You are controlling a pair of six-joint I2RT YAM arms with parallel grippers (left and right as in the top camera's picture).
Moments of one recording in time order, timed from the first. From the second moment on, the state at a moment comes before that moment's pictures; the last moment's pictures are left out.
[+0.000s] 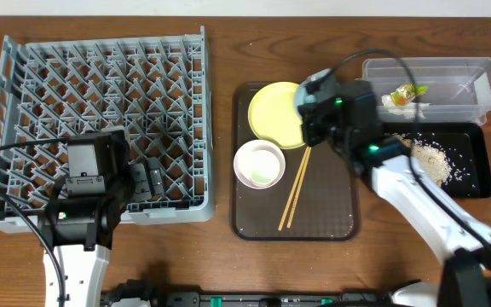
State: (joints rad) left arm 0.04 0.97 0.94 -0.98 0.01 -0.15; right arm 0.39 1.57 0.95 -0.05 -0.20 0.04
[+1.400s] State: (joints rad) left arm 0.04 0.97 0.94 -0.98 0.01 -0.15; right arm 0.47 1.63 0.96 -0.41 -0.37 0.11
